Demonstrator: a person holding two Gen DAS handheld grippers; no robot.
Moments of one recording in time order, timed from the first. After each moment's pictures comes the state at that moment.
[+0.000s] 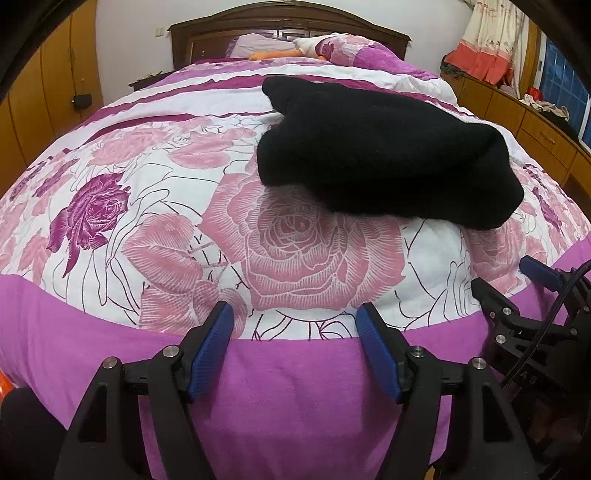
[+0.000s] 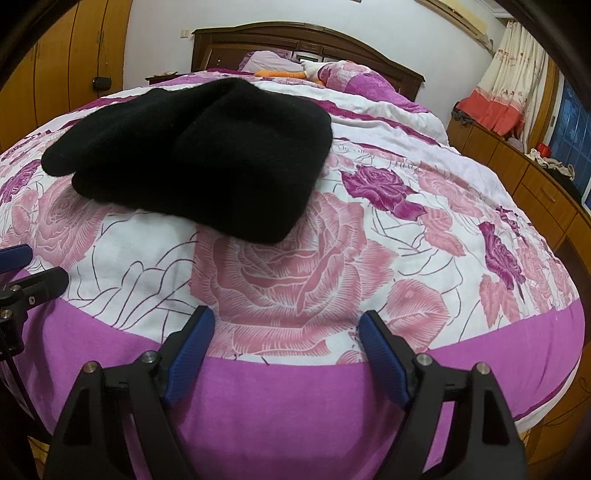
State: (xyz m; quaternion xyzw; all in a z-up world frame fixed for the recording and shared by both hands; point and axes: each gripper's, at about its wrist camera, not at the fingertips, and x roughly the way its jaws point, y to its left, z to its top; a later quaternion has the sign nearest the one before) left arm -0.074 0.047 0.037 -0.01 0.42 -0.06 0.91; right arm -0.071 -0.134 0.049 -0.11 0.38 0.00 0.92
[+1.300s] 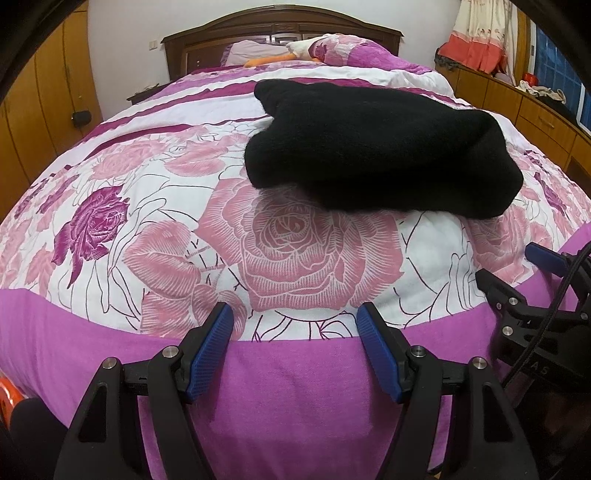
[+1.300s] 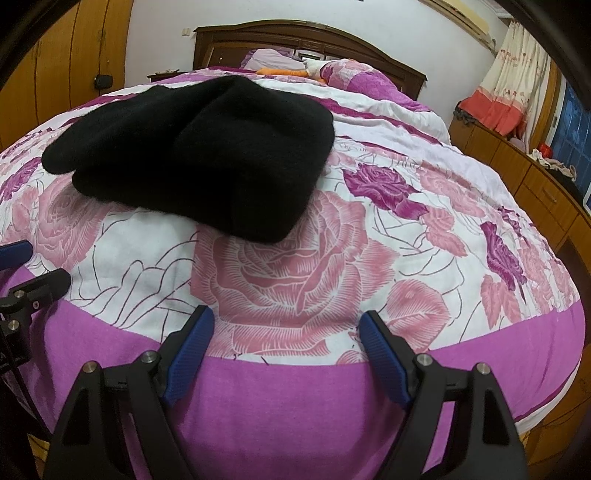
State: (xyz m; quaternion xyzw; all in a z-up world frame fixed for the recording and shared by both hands) left arm -0.076 0.038 0.036 0.02 0.41 -0.05 0.91; right arm -0.067 -0.135 0.050 -0.11 0.39 0.00 0.92
